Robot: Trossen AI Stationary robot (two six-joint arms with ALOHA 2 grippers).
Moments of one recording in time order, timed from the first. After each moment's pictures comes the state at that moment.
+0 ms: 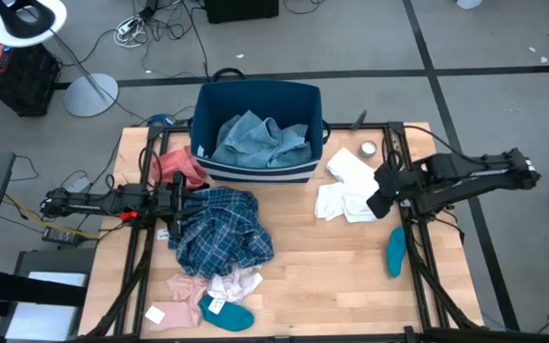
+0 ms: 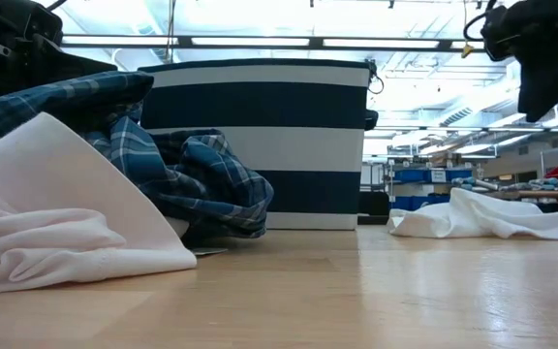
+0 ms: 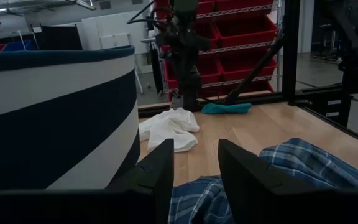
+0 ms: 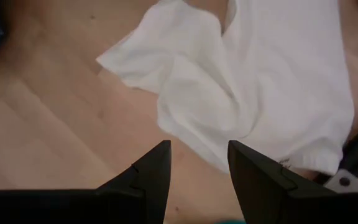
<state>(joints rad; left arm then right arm) -0.10 0.00 0.01 0.06 -0.12 0.12 0.11 0.80 0.86 -1.25 0.21 0.97</state>
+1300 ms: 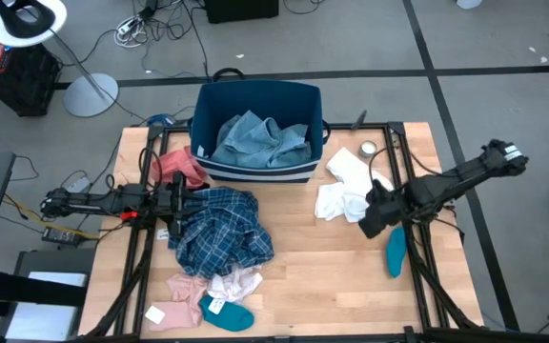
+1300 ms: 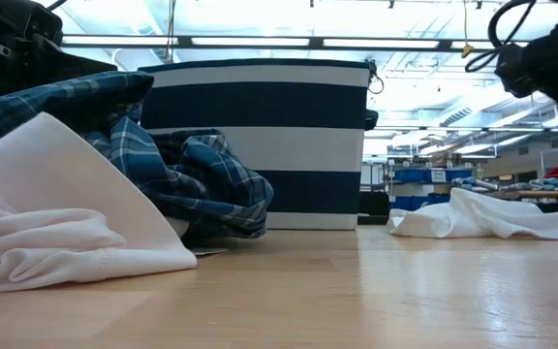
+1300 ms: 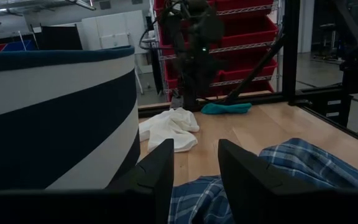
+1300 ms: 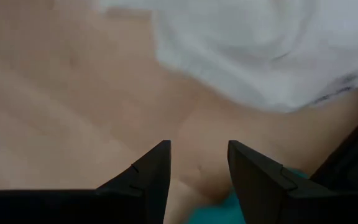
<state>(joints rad) -0.10 0.00 0.01 0.06 -0.12 0.12 0.37 0.98 0.73 -1.15 0.11 1.37</state>
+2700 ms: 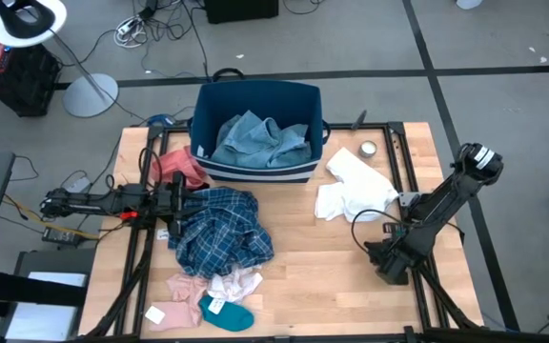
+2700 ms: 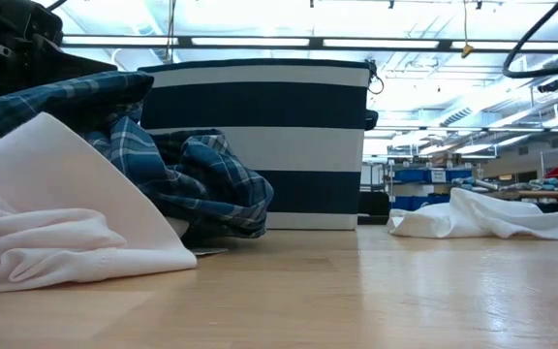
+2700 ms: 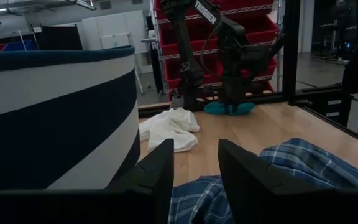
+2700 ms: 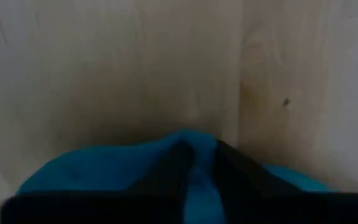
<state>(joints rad) -0.10 0.00 0.01 0.06 -0.12 0.12 0.88 1.39 0.60 -0.82 0.01 0.94</state>
